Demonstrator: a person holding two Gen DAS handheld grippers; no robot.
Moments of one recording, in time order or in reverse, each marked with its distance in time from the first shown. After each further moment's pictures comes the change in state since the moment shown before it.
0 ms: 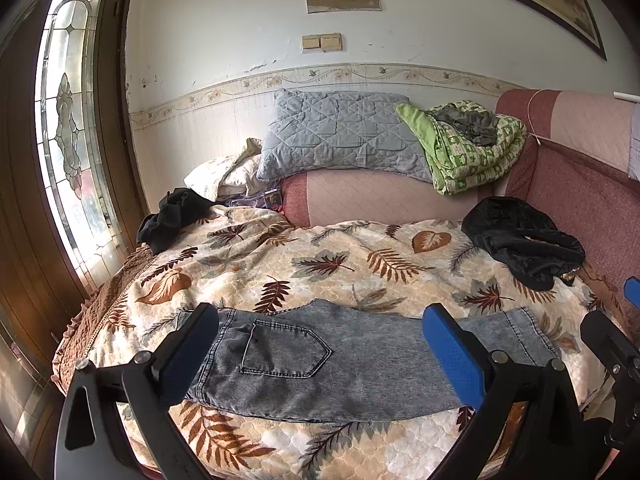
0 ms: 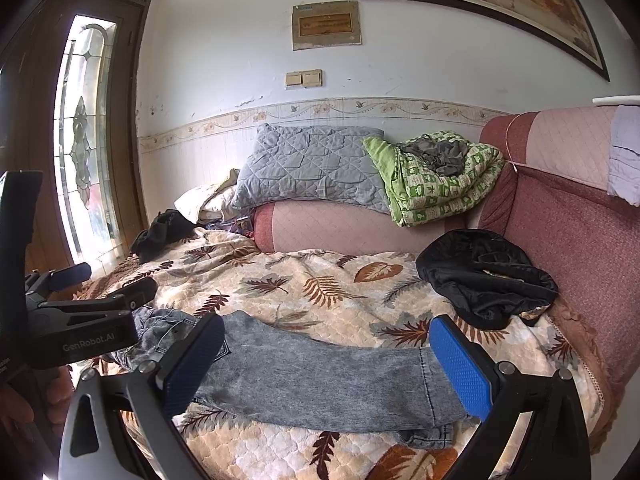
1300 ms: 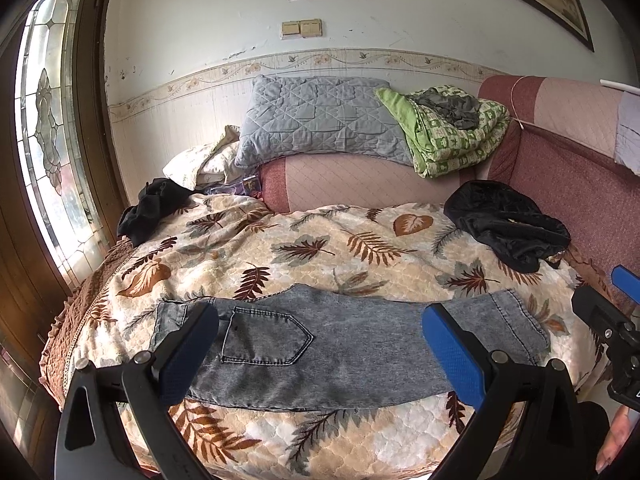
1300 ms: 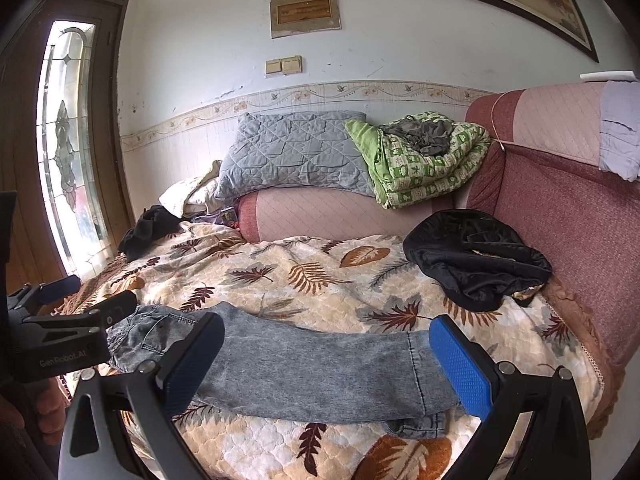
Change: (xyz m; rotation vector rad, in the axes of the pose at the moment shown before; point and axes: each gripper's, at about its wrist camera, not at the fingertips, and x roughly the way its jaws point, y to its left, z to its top) left arm 0.009 -0.012 -0.010 0.031 0.049 -0.070; right arm 0.013 -0.024 -0.007 0.050 0.051 -0.032
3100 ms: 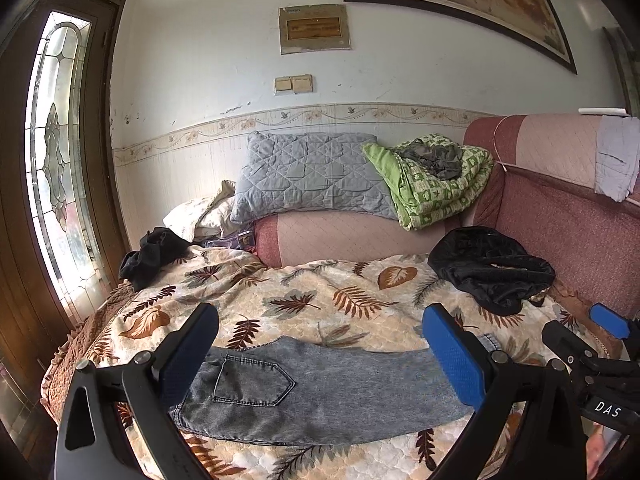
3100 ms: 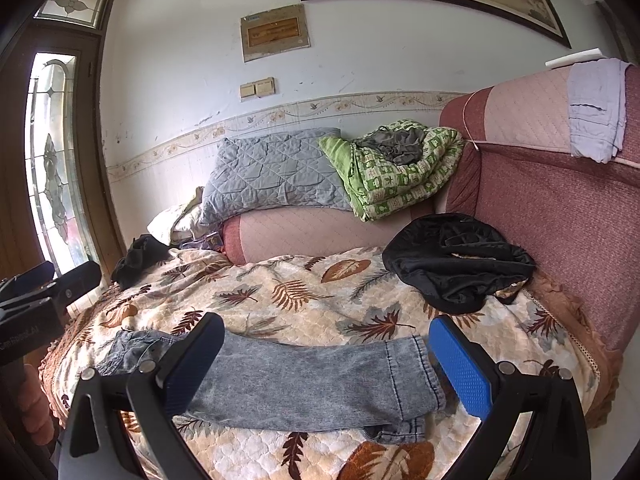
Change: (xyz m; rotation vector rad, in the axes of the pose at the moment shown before) left arm -0.053 -0.029 0.024 0.001 -0.197 -0.002; right arm -0.020 -0.035 0.003 0.084 -0.064 -0.029
